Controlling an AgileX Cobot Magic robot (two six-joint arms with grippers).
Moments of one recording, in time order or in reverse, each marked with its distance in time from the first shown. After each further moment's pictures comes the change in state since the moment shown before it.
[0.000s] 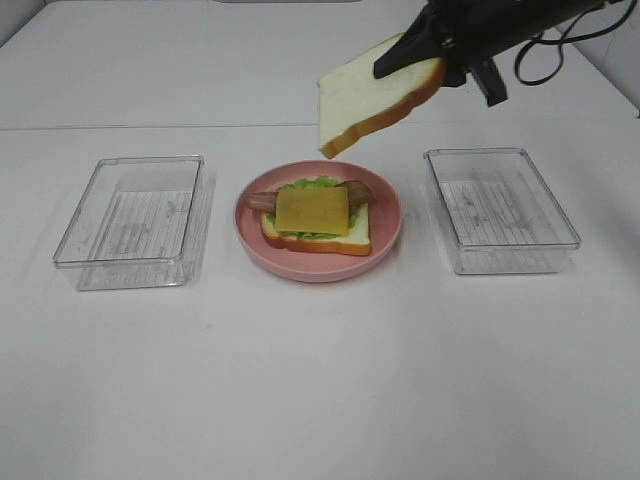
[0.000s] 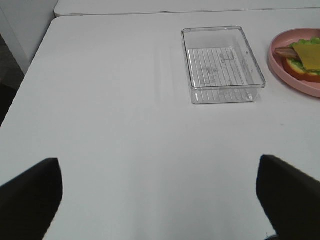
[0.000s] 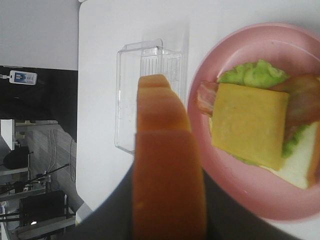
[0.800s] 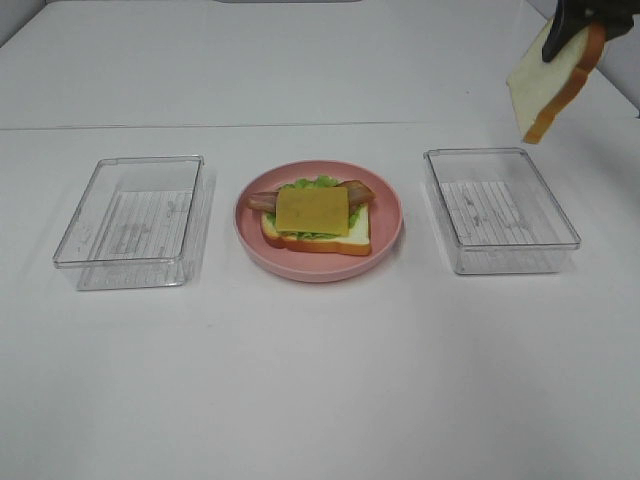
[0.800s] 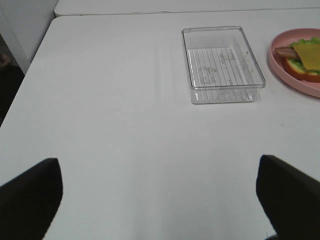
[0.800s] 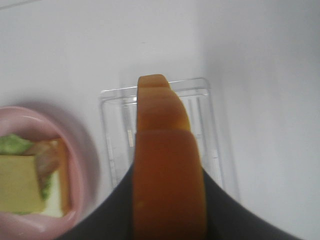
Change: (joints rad) left arm 0.000 0.000 0.000 0.000 0.000 0.000; right arm -0.126 0.069 -0.464 -0.824 0.232 0.400
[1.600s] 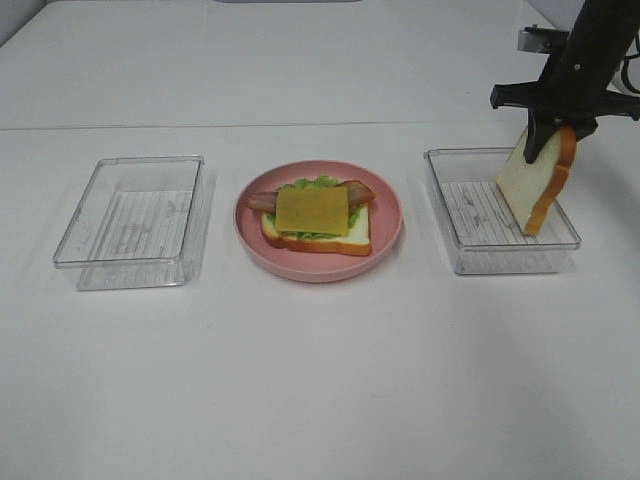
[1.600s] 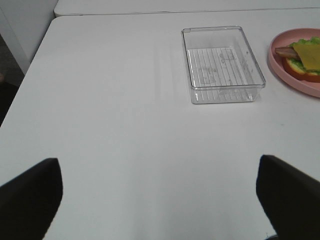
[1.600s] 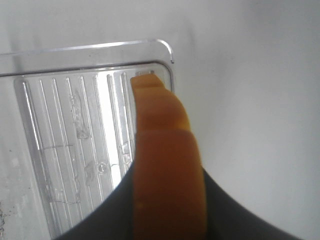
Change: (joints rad) left arm 0.000 0.000 0.000 0.000 0.000 0.000; right arm -0.001 0.276 -0.015 -0.128 -0.003 -0.048
